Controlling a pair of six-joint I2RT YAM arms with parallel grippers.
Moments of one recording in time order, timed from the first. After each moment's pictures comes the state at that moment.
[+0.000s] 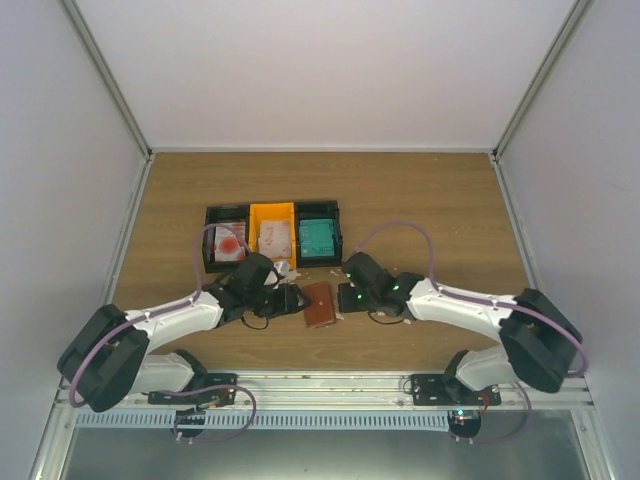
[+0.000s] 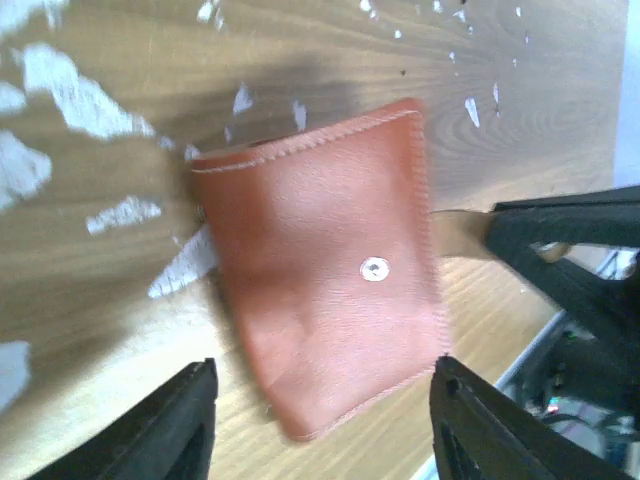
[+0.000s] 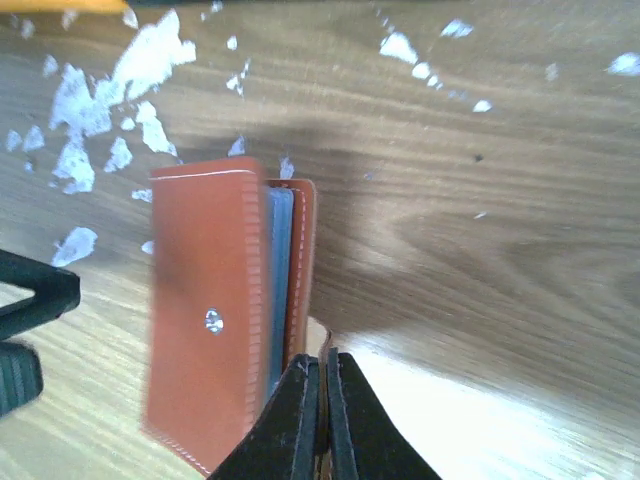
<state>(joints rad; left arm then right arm) -0.65 1.27 0.47 -0.06 0.45 -0.80 0.90 1.42 0.71 -0.29 -0.01 0.74</state>
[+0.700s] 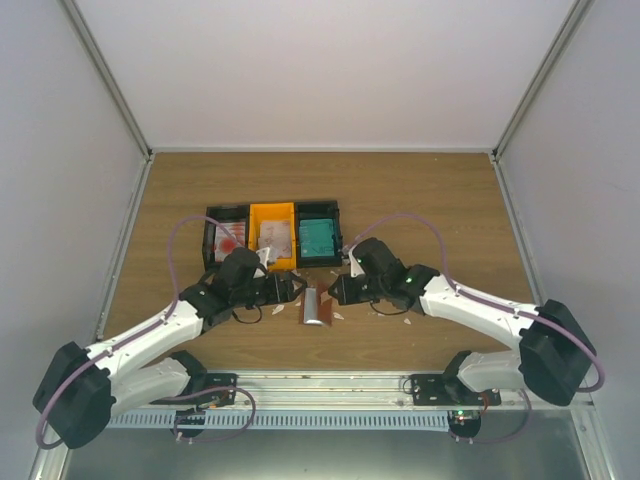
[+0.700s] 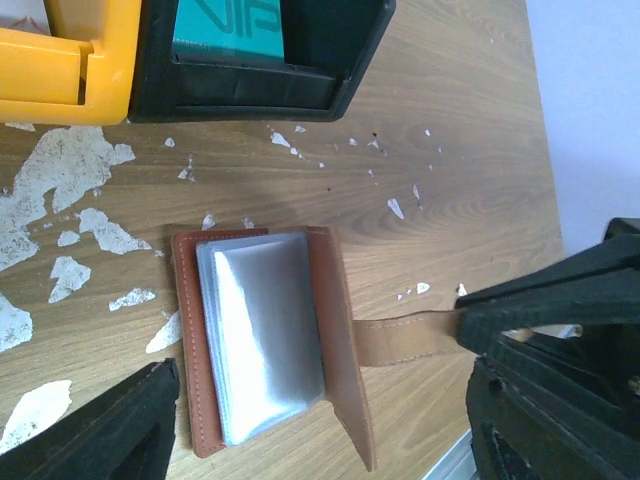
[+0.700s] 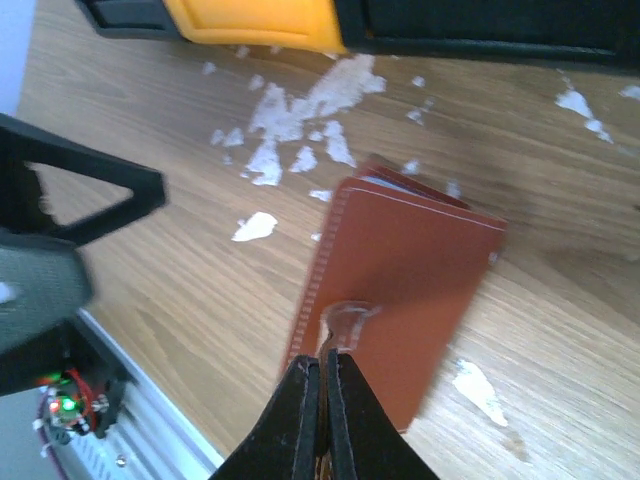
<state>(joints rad) -0.64 1.02 0.52 -0.18 0.28 -0.79 0.83 1.29 0.77 -0.31 -0.27 0.66</state>
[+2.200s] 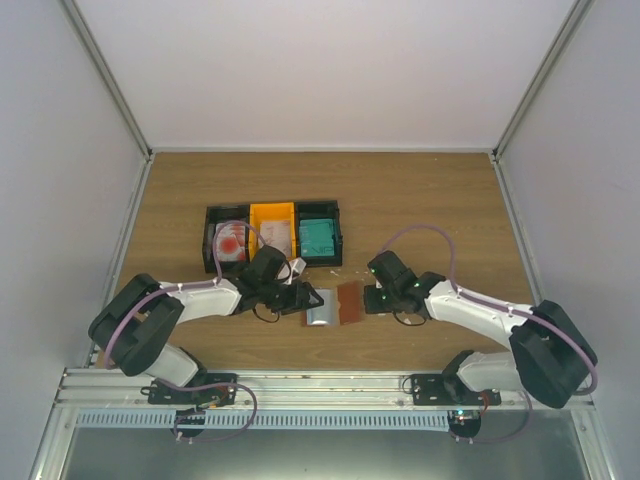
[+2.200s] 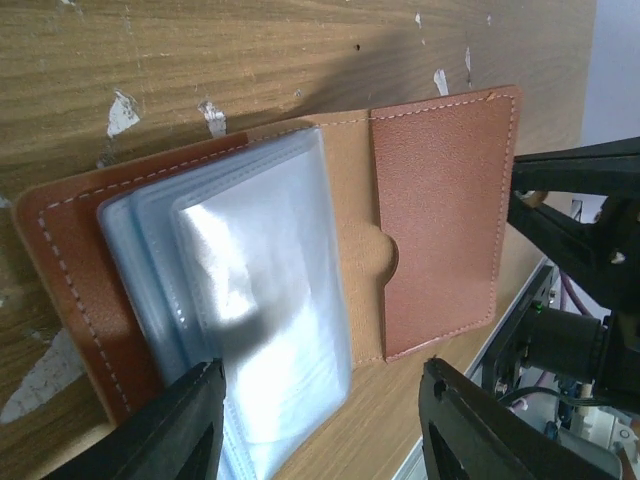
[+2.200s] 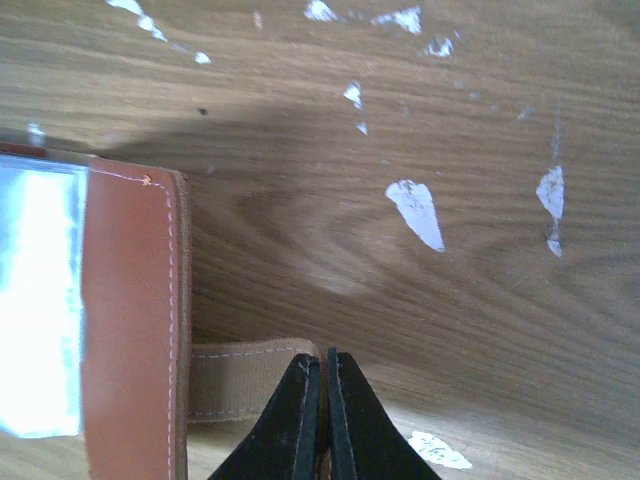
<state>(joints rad) -0.65 1.49 0.56 0.06 0.58 -0.78 0.71 1.28 0.61 -0.43 -0.02 0.58</state>
